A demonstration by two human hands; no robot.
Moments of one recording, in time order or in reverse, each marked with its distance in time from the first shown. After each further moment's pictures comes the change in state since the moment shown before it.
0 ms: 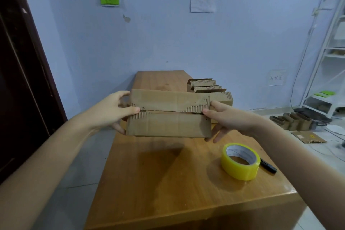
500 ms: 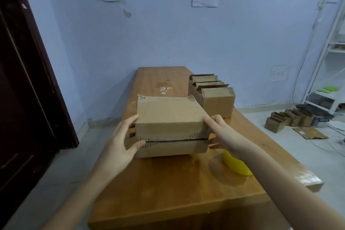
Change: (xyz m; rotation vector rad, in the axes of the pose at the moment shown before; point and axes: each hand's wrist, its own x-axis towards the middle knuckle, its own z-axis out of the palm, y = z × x) left_hand -0.034 -0.093 0.056 0.157 0.266 0.329; right_hand 0.019 0.059 0.044 0.268 0.180 0.136
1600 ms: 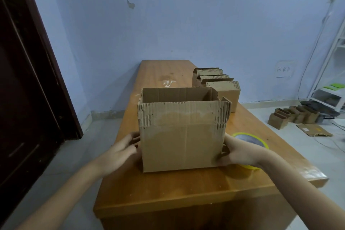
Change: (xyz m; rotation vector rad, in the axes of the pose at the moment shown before) left_hand -0.009 -0.034 -0.005 -0.119 -0.460 -0.253; right_hand -0.011 0.043 -0.022 -0.379 -0.431 -0.142
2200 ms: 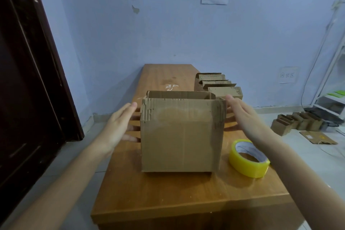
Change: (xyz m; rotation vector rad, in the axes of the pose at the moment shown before) left_hand 0.008 0.073 -0.023 -0.360 0.345 -0.013; right_hand -0.010 -0.076 -0.022 0.233 0.697 -0.114
